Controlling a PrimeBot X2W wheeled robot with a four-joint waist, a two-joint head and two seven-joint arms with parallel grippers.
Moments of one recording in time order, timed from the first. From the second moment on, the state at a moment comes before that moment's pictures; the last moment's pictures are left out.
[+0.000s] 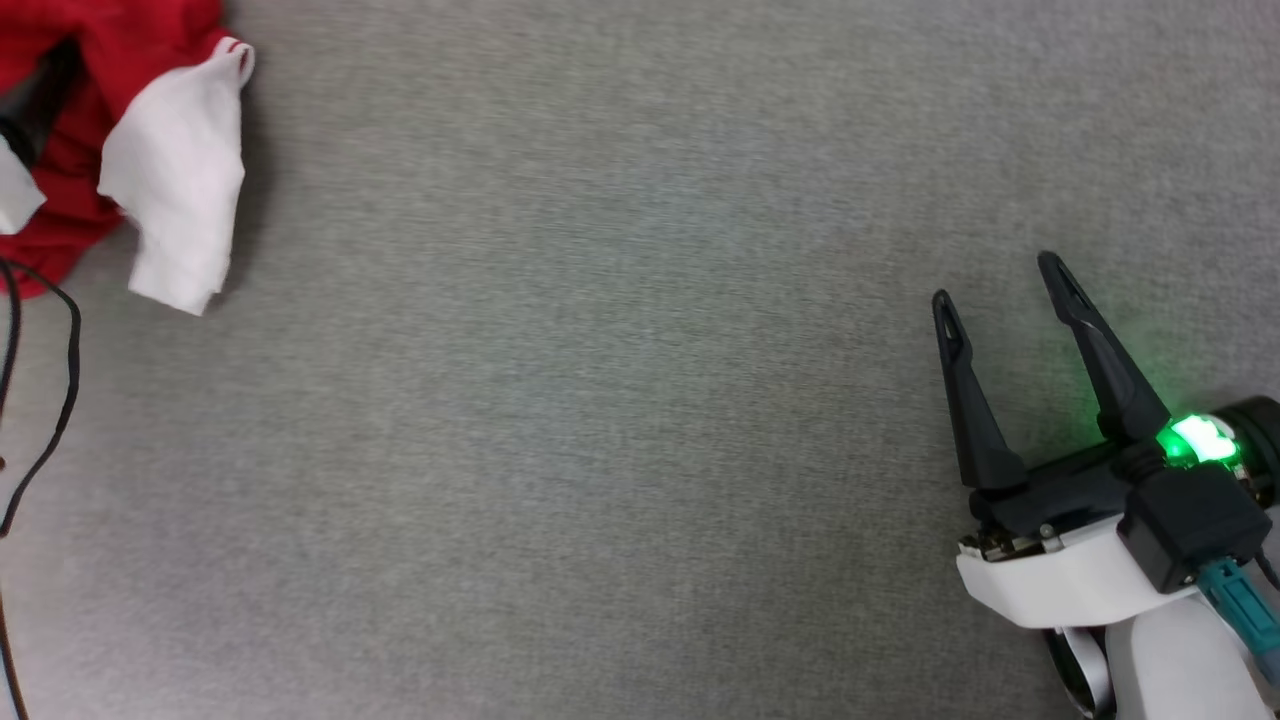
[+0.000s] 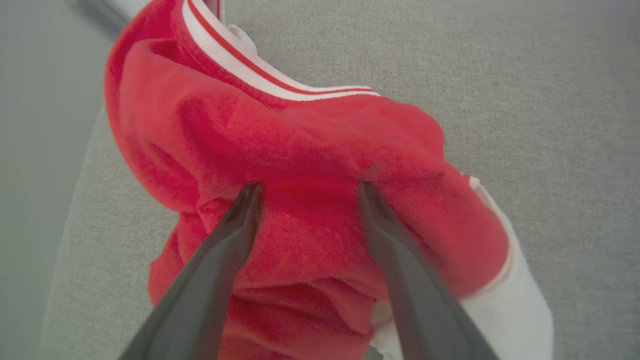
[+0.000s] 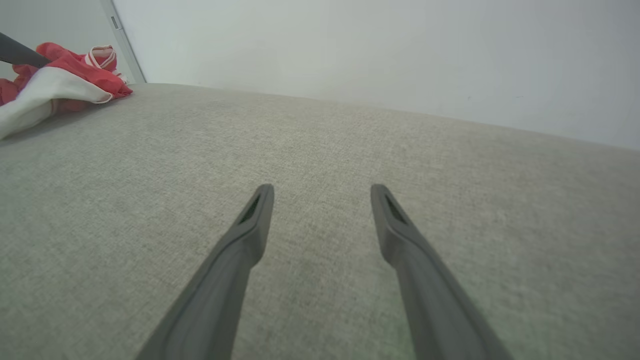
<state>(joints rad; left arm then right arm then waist) -0.91 0.67 -0.17 0.47 -0.72 -0.13 0.50 -0.17 -0.09 0.11 -0.17 -0.06 0.13 -0.26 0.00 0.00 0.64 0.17</state>
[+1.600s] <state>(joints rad) -0.60 0.71 -0.68 0.01 -1.13 -0.12 0.42 -0.14 -0.05 0.11 -0.05 0.02 0.13 -0.26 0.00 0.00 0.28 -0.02</state>
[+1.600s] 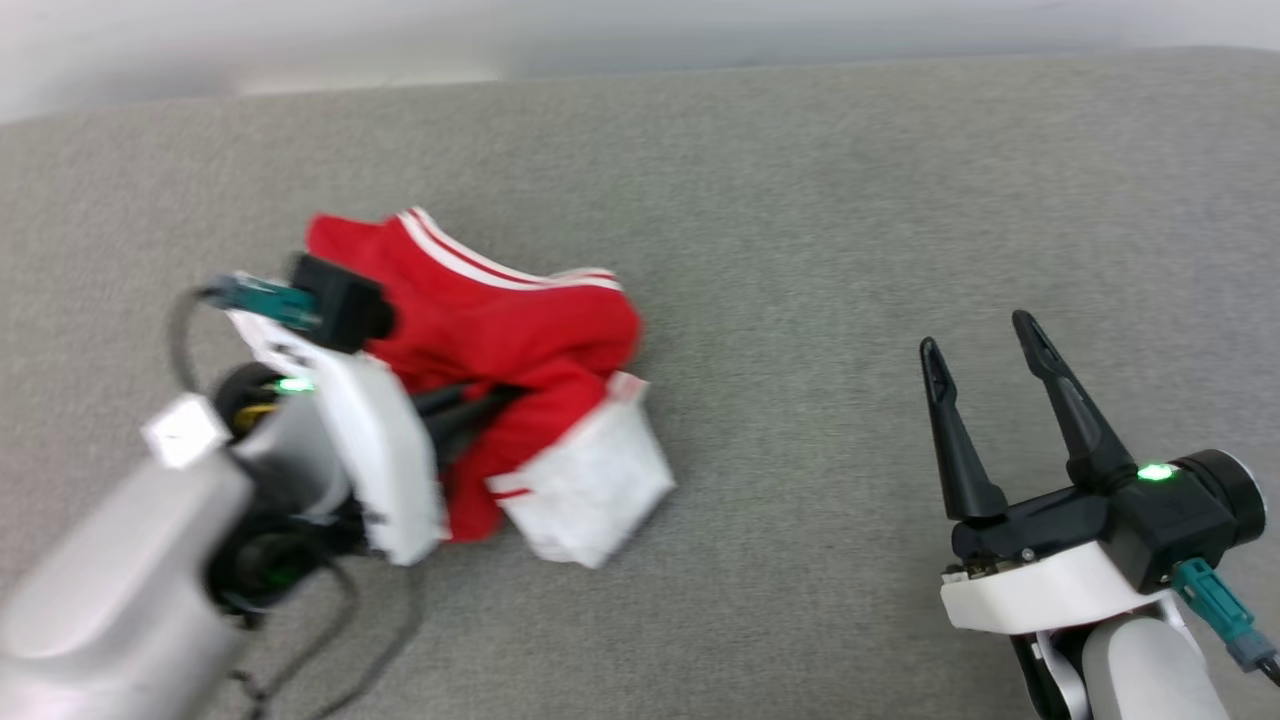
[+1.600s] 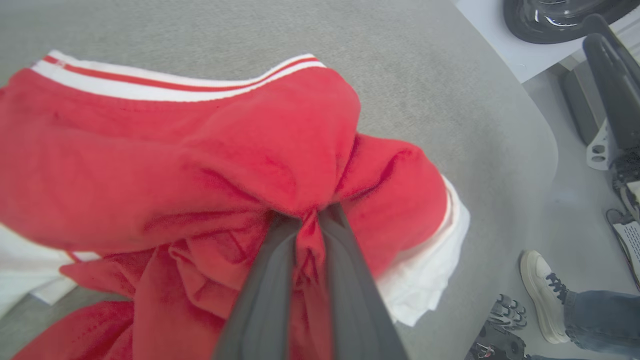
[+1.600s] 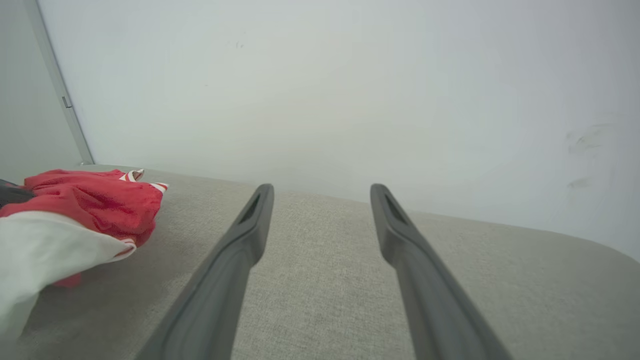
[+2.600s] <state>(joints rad) -0.89 0.15 -0.83 0.62 -0.83 -0.07 0.00 -0.17 -0.05 0.07 -0.06 0.09 0.13 -0.26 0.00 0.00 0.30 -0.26</state>
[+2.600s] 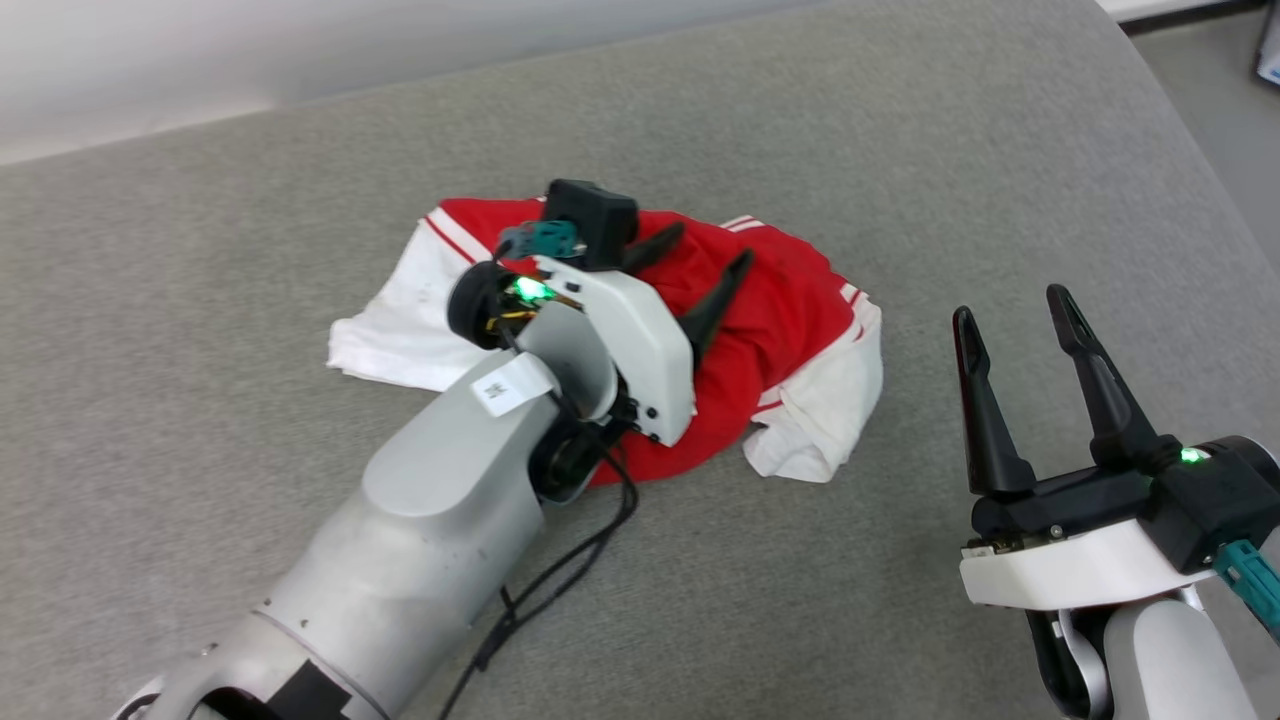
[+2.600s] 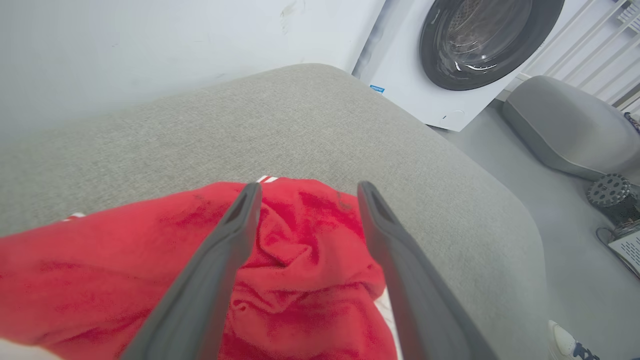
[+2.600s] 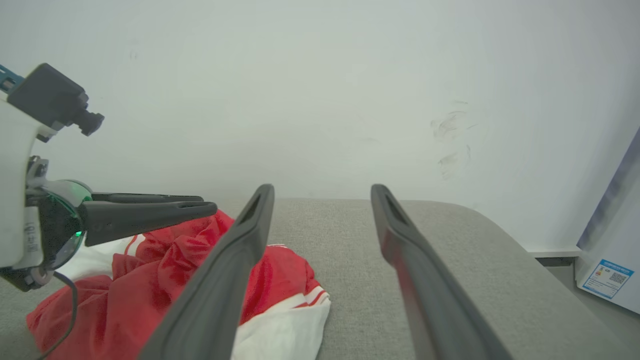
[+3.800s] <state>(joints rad) -0.05 0.31 -0.28 -0.11 -0.38 0.04 -0.26 -0.04 -0.05 0.05 -0.03 0.02 0.13 -0.26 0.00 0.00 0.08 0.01</state>
